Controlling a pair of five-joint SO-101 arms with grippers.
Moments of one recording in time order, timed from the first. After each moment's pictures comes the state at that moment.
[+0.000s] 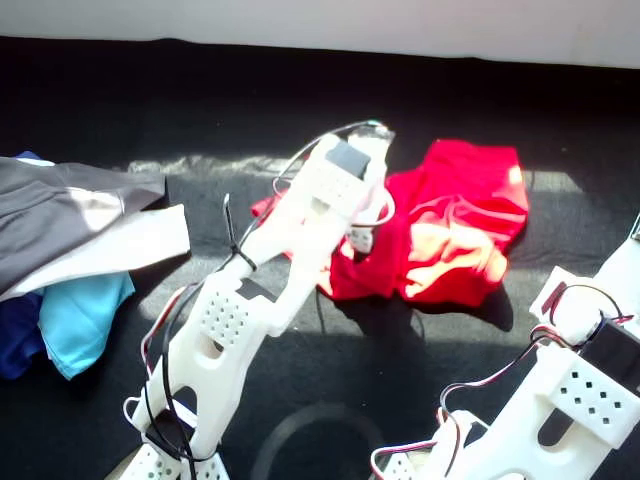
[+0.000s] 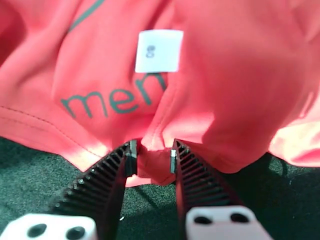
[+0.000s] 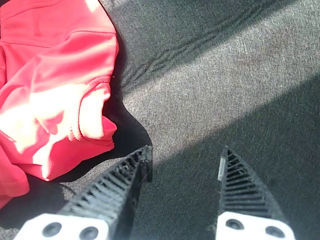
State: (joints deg) left arm 27.3 51.3 -50.1 95.0 17.1; right arm 30.6 -50.4 34.3 76.9 6.4
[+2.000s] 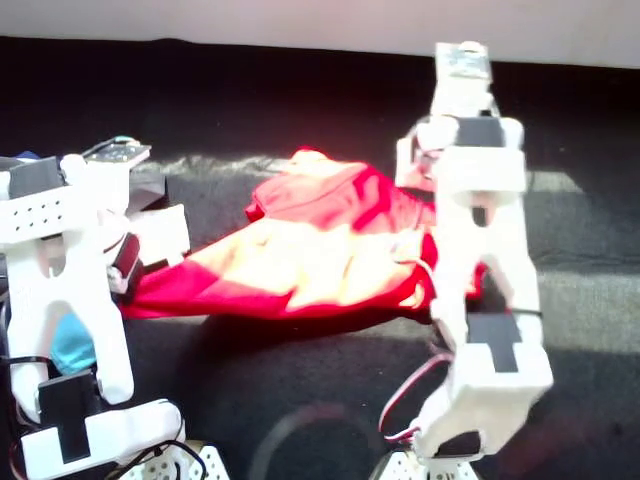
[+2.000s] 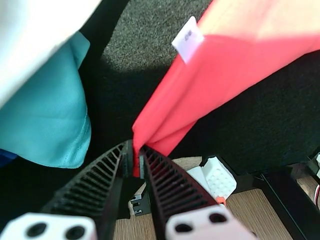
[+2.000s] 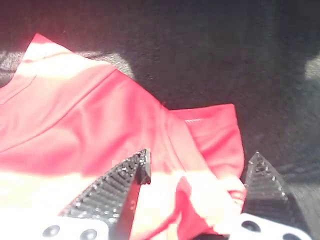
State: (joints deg) left arm -24.0 -9.1 12.2 101.6 -28.4; right arm -9.4 15.5 -18.1 76.8 -2.1
